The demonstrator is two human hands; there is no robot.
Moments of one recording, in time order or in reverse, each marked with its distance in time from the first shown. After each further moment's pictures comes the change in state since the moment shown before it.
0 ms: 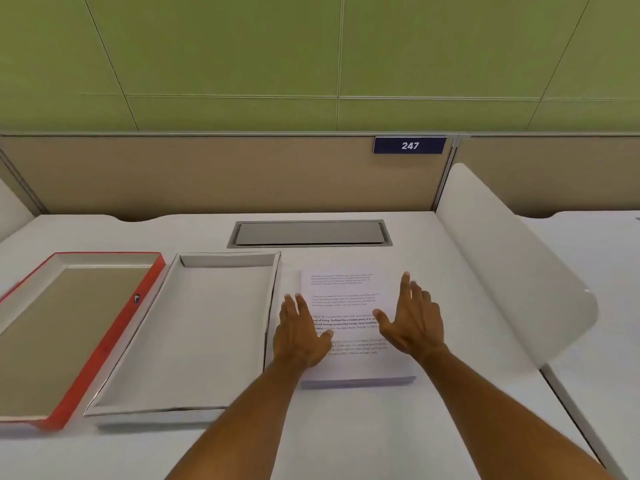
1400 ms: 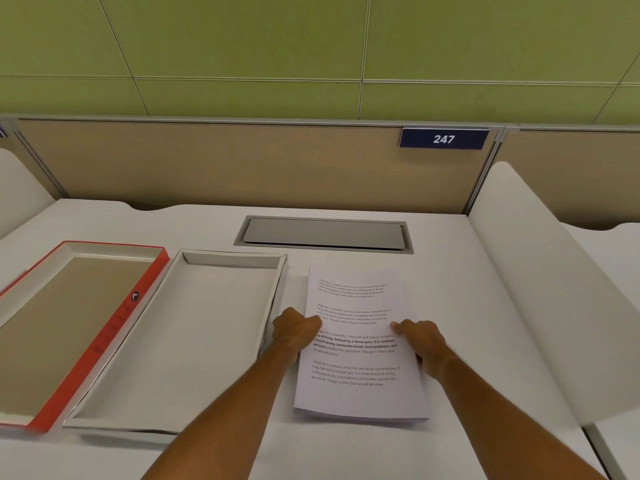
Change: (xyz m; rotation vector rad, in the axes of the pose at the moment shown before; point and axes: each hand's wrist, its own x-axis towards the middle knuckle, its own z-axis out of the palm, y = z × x) left_hand 0.066 0.004 -0.010 -0.570 -0.064 -0.448; right_hand 0.077 0.028 0.042 1.027 -0.418 0.530
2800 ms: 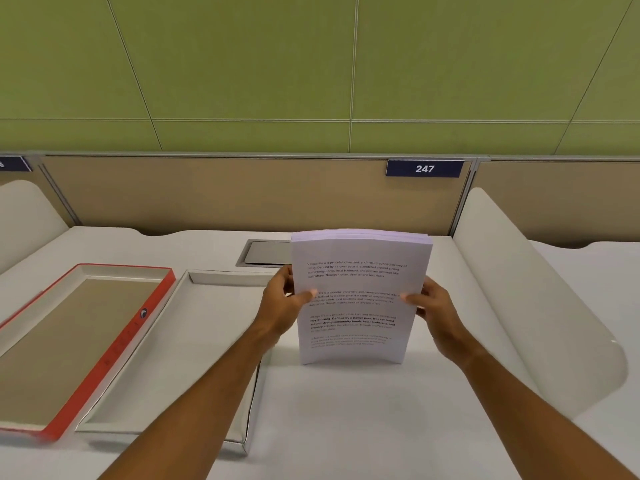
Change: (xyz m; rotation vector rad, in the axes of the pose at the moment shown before) left_hand -0.060 0.050 -0.062 -0.429 -0.003 0.561; right_hand -0.073 -0.062 -0.044 0.189 -0.164 -0.696
